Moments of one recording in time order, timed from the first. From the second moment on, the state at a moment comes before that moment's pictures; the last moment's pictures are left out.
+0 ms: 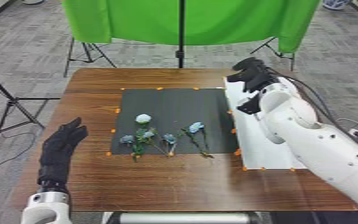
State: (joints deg) left arm 127.4 -67.2 -94.1 -118.7 57.6 17.8 14.2; right arm -56.2 -46.1 43.0 -92.2 -104.6 12.7 31.8
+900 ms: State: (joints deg) left arm 127.2 -67.3 -94.0 -118.7 57.7 17.8 14.3; right arm -54.7 -45.7 36.4 -73.6 -122.3 13.1 36.3
